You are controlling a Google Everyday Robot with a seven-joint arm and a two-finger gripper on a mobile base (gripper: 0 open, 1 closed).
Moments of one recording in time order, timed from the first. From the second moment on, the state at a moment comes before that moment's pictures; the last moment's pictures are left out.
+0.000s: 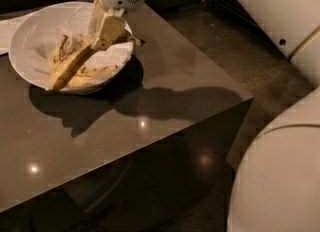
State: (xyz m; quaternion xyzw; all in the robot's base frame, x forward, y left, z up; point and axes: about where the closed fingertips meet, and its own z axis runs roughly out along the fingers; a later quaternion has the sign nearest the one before) arm 0.576 0.119 0.991 -0.78 0.54 0.16 0.28
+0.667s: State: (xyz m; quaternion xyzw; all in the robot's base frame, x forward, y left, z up) arm 0.548 0.079 1.021 -0.74 0.58 0.14 0.31
